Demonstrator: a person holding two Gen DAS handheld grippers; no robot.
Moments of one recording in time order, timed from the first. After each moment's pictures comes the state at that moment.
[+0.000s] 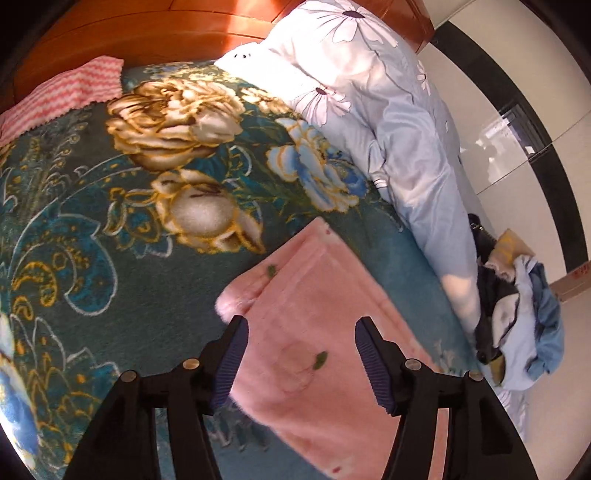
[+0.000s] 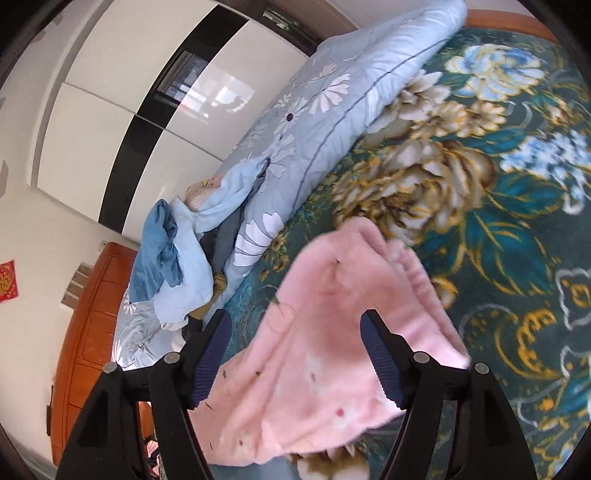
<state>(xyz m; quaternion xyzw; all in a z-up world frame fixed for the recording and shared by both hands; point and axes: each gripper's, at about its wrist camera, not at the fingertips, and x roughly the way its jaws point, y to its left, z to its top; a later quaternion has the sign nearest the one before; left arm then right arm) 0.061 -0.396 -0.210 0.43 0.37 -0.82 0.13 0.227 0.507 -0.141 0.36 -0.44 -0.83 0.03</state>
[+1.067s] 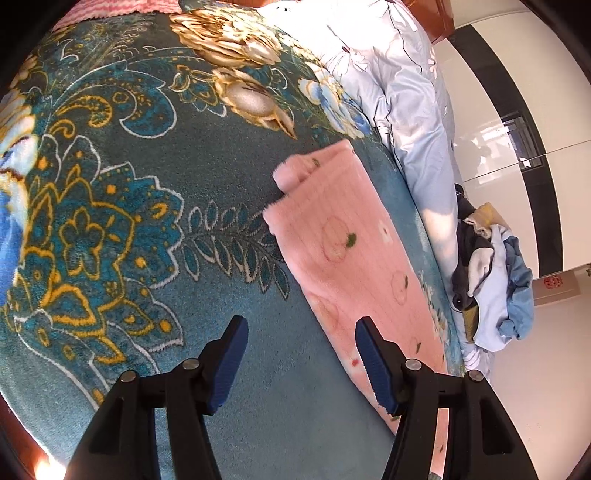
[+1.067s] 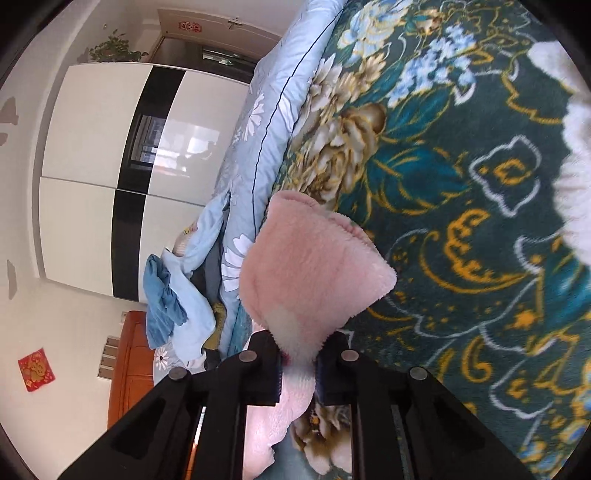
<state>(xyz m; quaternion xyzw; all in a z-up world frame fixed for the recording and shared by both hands) 0.168 -0.354 -0.228 0.45 0.45 -0.77 0.07 0.290 0.547 -0.191 0.30 -0.57 -0.77 -0.02</state>
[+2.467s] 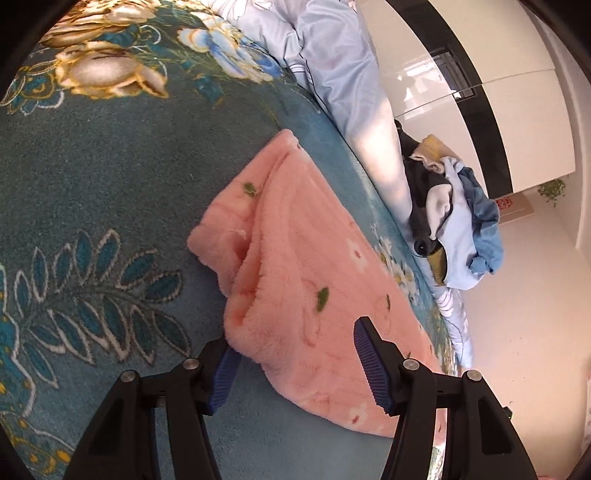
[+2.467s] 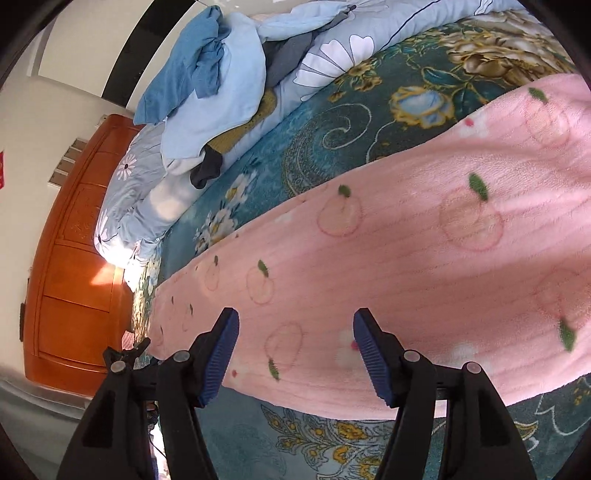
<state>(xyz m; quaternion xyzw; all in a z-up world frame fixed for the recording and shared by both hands) 0.079 -0.334 -0.262 0.46 0.42 -0.78 -0.11 0.219 0.302 -0.175 0.52 -0.32 -0.78 0.15</state>
